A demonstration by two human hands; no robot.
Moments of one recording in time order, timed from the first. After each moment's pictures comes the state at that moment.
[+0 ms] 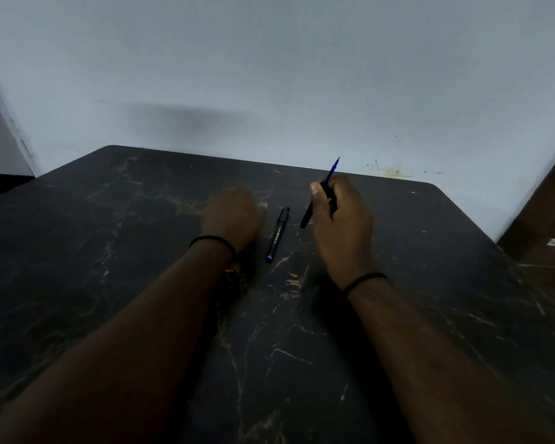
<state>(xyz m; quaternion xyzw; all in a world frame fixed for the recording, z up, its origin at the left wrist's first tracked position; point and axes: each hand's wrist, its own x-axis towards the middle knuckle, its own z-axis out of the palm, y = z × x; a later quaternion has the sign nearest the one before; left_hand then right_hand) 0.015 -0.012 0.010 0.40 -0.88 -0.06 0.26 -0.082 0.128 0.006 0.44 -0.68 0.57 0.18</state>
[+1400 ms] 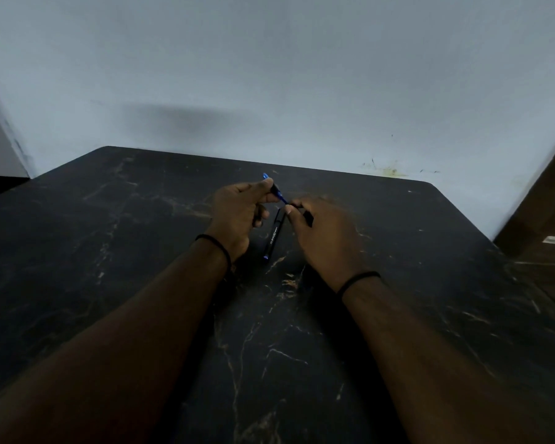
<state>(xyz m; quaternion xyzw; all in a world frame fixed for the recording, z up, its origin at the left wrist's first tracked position) 0.008 0.009 0.014 0.26 -0.58 -0.66 0.41 -0.093 0.117 -0.008 0.50 -0.74 0.42 0.15</state>
